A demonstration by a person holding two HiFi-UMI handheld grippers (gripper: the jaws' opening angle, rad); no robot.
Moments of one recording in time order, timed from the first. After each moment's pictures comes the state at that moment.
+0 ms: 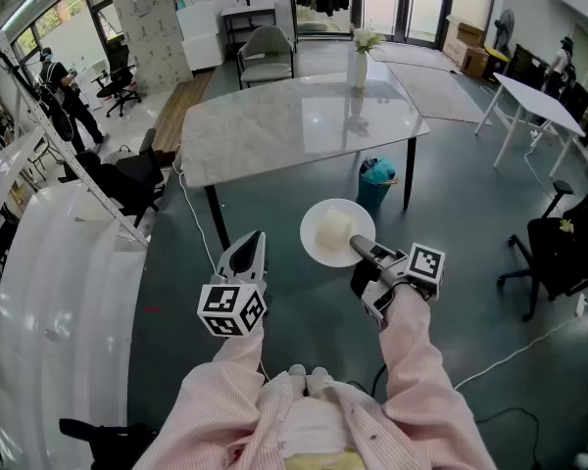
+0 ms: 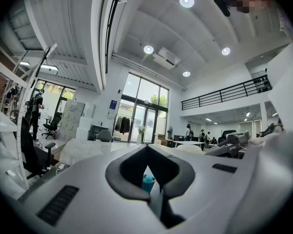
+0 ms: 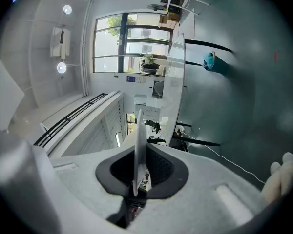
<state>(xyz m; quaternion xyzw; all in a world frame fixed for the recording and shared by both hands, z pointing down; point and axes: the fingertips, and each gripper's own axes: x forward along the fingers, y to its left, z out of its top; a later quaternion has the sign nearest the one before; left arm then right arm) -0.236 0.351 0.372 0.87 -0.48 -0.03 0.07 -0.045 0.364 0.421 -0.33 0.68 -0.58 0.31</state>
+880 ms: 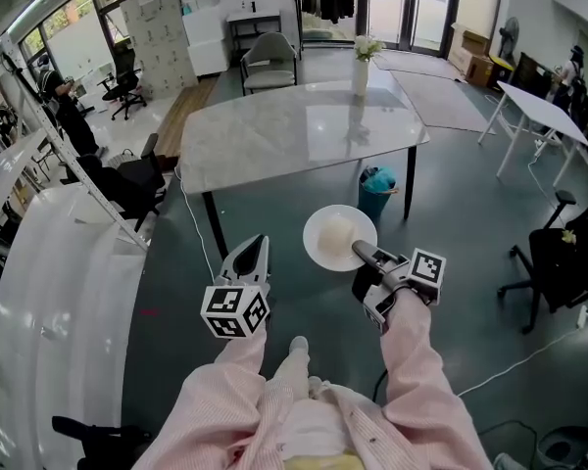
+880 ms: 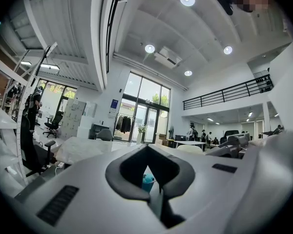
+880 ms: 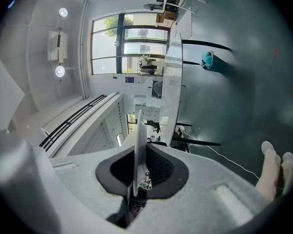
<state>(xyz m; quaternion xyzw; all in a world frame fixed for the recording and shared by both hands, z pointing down) -0.207 0.341 0.379 0.87 -0.49 -0.03 0.08 -0.016 0.353 0.429 -0.32 0.67 -0.60 0.32</state>
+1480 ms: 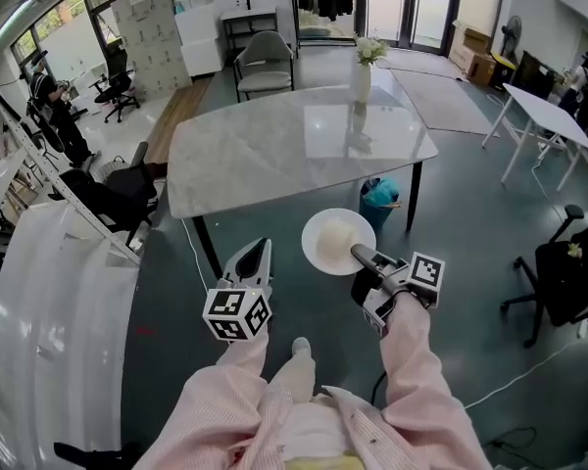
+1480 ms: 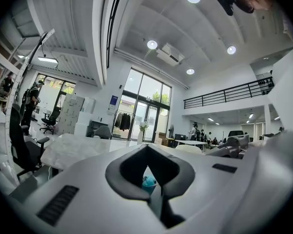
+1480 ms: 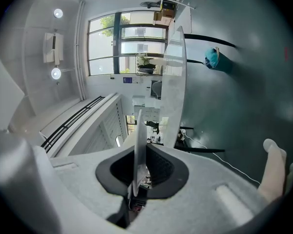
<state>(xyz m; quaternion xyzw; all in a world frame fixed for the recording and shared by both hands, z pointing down) -0.177 0.217 0.392 0.87 -0.48 -0.03 0.10 0.006 0.234 0.440 -0.31 0.66 -0.61 0.32</state>
